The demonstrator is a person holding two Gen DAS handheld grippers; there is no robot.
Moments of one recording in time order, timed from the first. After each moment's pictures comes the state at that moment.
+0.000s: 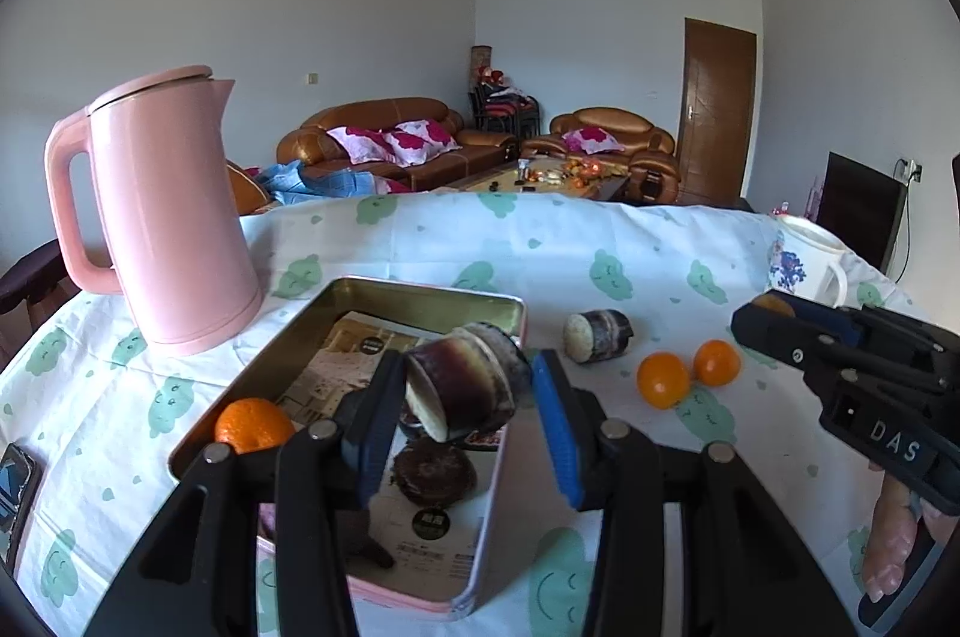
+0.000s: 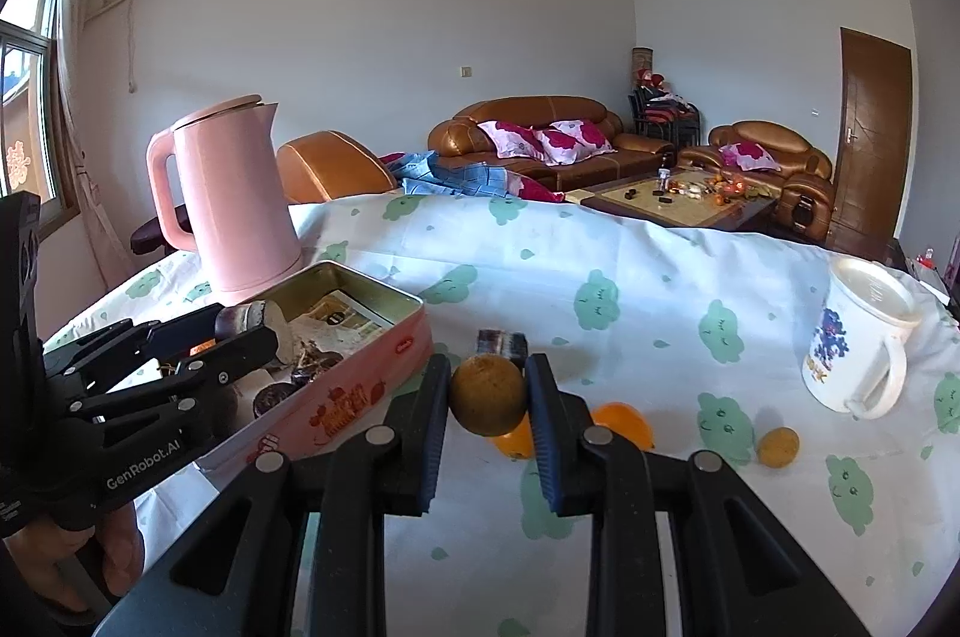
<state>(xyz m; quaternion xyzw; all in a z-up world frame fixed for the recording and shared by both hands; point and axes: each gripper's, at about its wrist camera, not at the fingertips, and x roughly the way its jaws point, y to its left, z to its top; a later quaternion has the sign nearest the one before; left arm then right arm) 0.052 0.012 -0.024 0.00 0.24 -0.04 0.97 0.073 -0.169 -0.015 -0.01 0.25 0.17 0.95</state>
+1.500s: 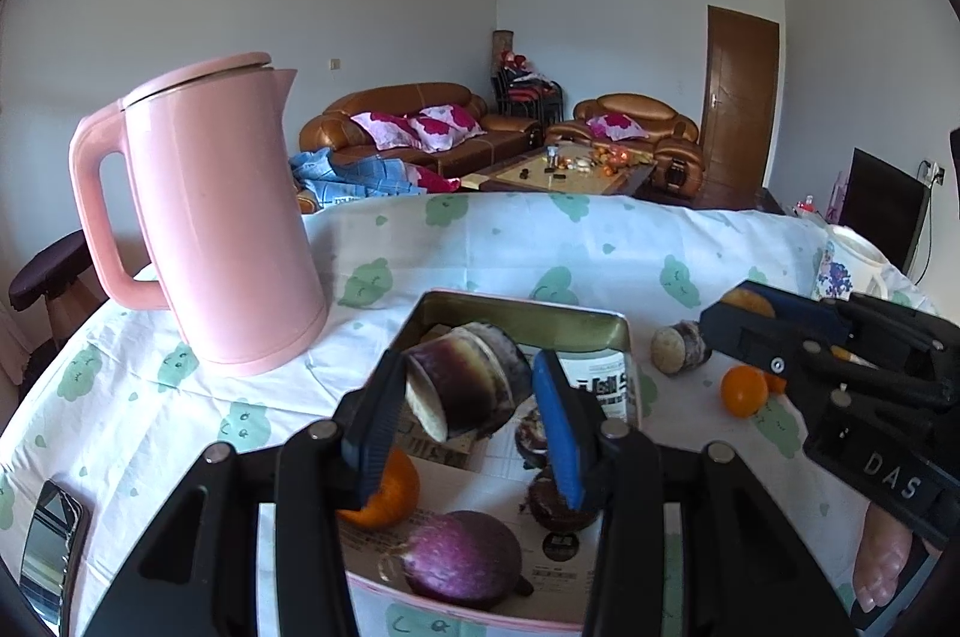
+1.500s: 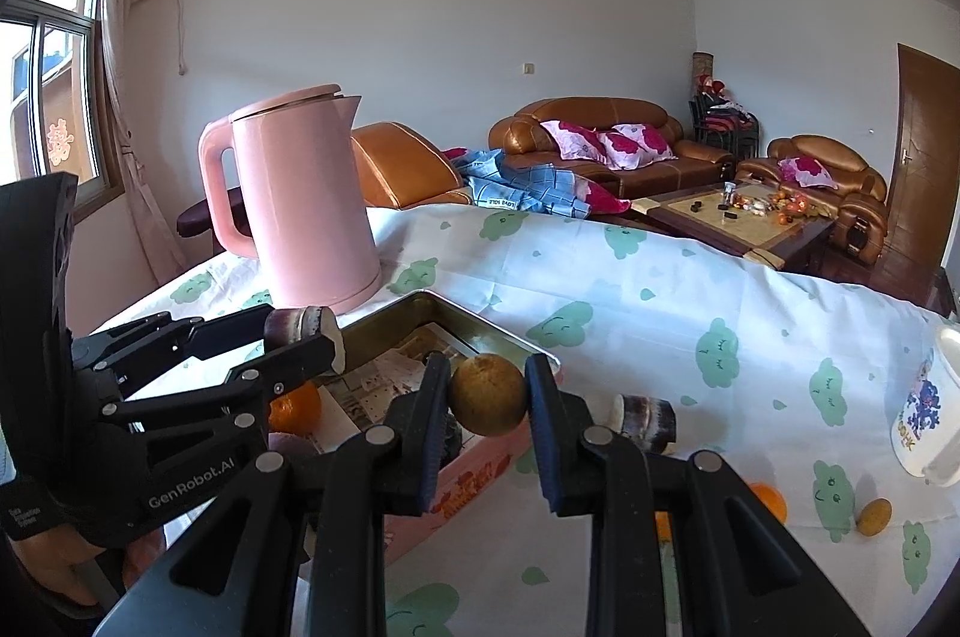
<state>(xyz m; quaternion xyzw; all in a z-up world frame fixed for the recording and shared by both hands) 0.078 0.069 -0.013 0.00 0.26 -0.01 0.96 0.103 -0.089 -0.001 -0.03 0.25 0.23 0.94</state>
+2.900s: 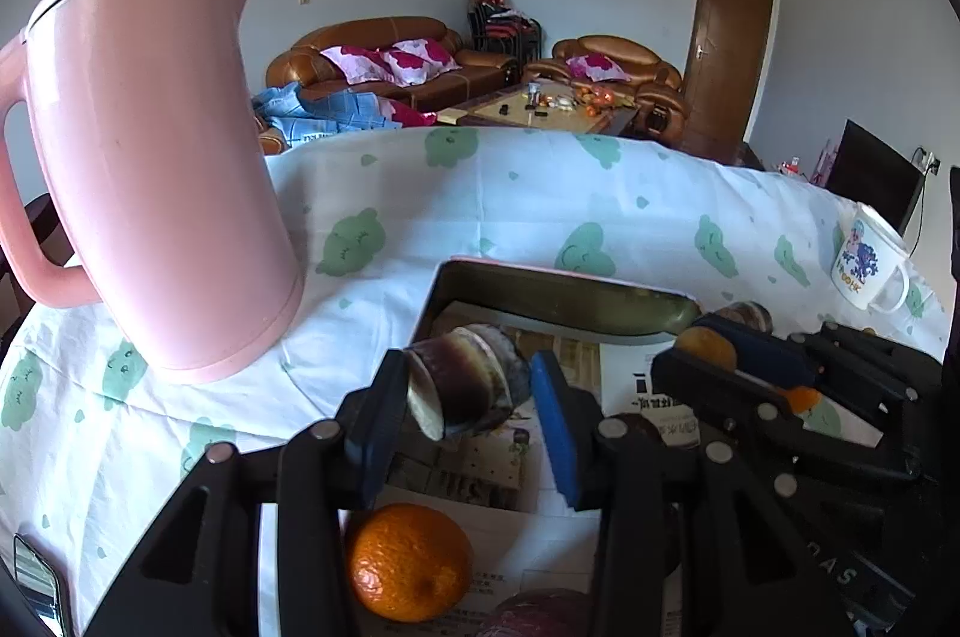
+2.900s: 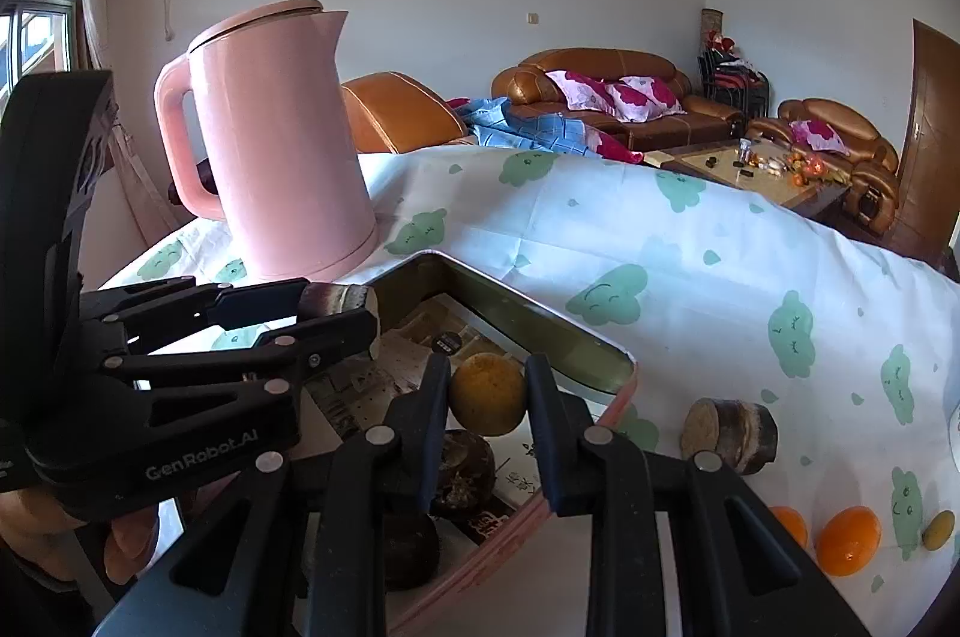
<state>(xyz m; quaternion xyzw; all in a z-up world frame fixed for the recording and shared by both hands) 0.151 0.098 -0.040 -0.01 0.35 -0.05 0.94 0.158 -0.039 -0.041 -0.04 0.31 0.23 0.92</state>
